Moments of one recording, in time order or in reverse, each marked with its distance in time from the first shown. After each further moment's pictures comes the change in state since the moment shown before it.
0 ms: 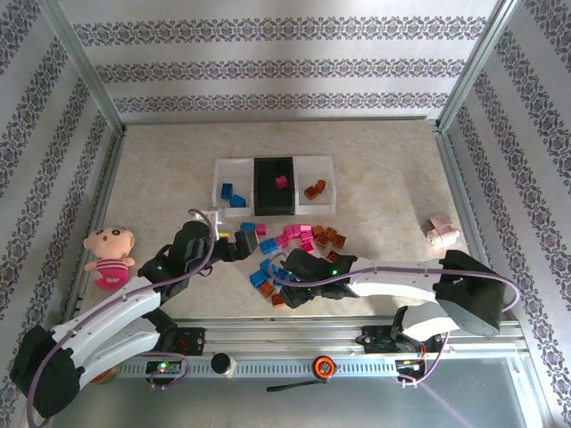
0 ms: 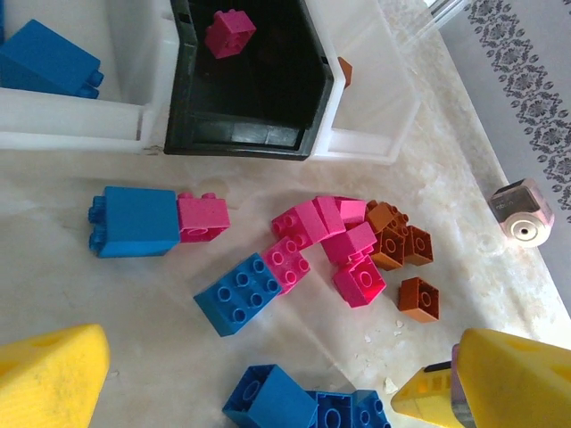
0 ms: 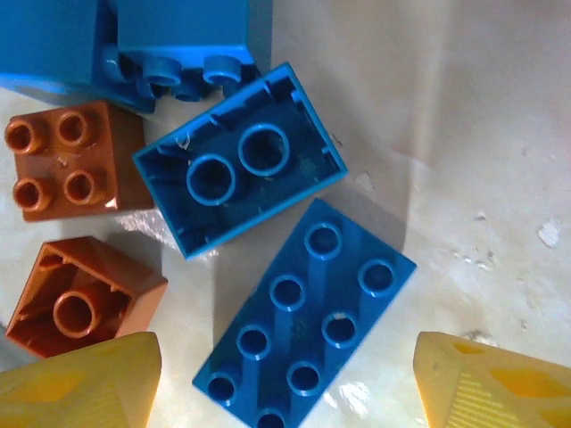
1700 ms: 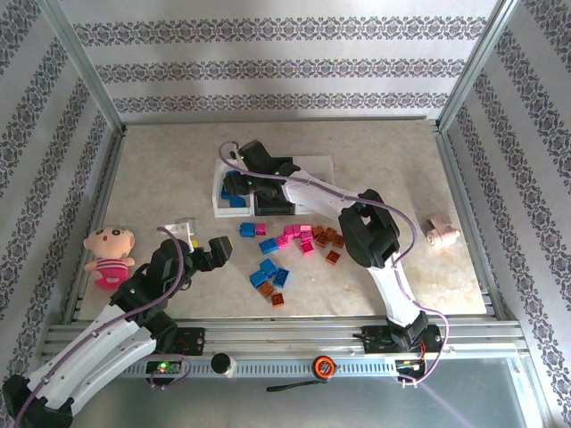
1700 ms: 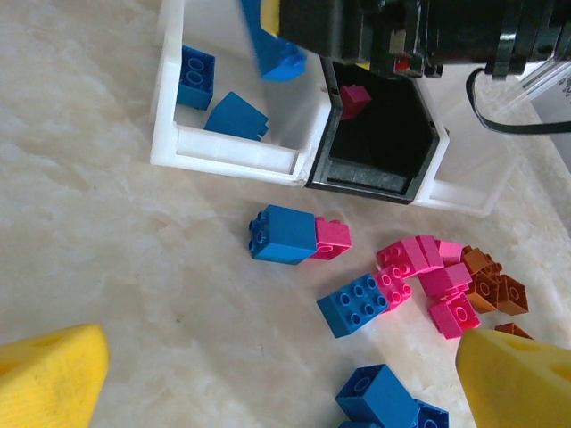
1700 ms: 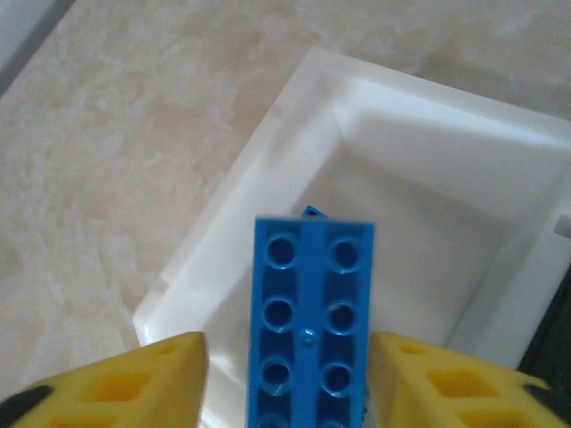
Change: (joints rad) left arm 0.000 -0.336 -0.034 -0.324 -0.265 0.005; right arm -0.367 0.800 1.159 0.069 -0.161 -0.125
